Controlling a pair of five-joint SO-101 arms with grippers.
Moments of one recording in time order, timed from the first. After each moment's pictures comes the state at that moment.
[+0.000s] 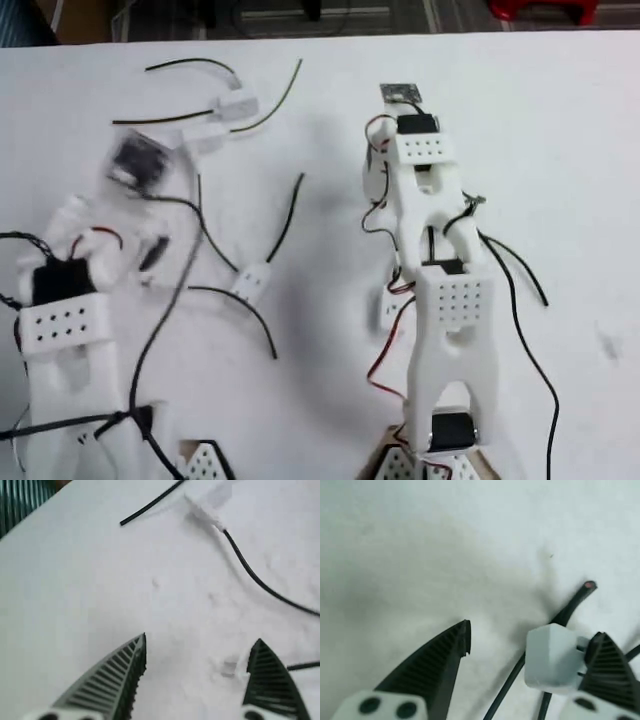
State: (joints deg) left arm -18.7 -42.2 48.1 52.8 -47.2; right arm -8.7 48.0 -38.0 82.5 -1.3
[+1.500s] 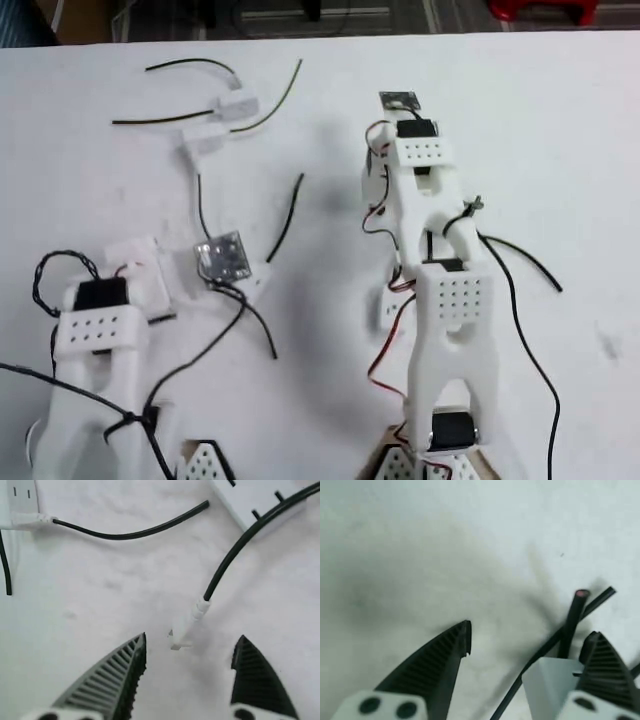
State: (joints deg) left arm -13.3 -42.2 64.3 48.4 -80.3; right arm -8.2 48.8 -37.1 81.1 -1.2
